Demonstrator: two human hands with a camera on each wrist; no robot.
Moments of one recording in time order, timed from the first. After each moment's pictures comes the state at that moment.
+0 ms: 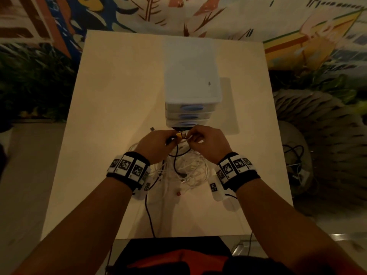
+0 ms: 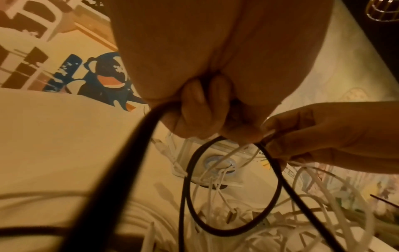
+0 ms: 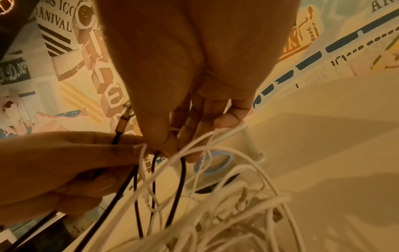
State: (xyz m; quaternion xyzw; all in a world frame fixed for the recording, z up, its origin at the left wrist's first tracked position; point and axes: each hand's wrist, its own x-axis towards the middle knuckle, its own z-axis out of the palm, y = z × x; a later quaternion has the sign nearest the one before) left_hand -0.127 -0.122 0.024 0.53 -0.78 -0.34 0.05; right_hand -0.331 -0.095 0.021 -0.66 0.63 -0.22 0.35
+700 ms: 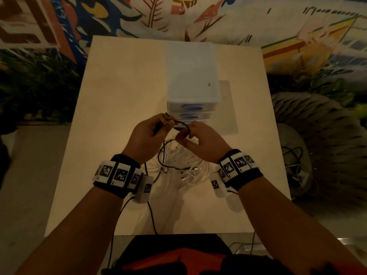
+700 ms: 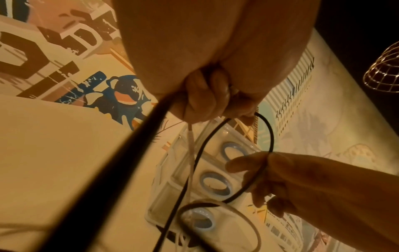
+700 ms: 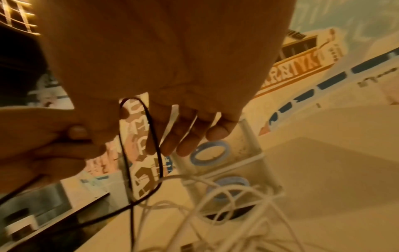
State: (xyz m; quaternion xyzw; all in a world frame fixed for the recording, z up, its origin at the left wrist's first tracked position) left_hand -0.114 -0.101 0.082 0.53 -0.67 -0.41 0.32; right_hand -0.319 -0.091 0.052 -0.77 0.53 -0.20 0.30
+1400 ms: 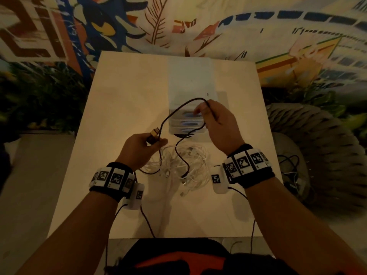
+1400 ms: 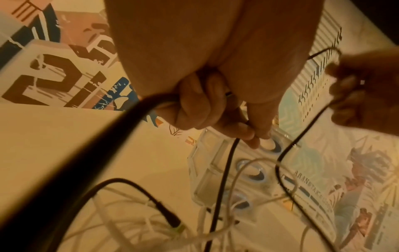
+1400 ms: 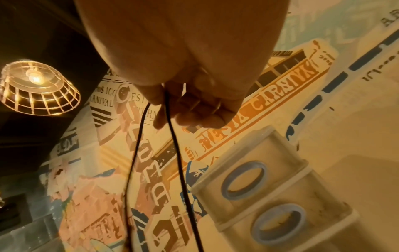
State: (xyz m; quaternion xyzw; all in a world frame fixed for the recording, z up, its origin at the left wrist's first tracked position) left_hand -0.081 -0.091 0.066 0.62 -0.64 -0.39 0.22; right_hand -0.326 -0.097 0.123 -0.65 0.57 -0.41 0.29
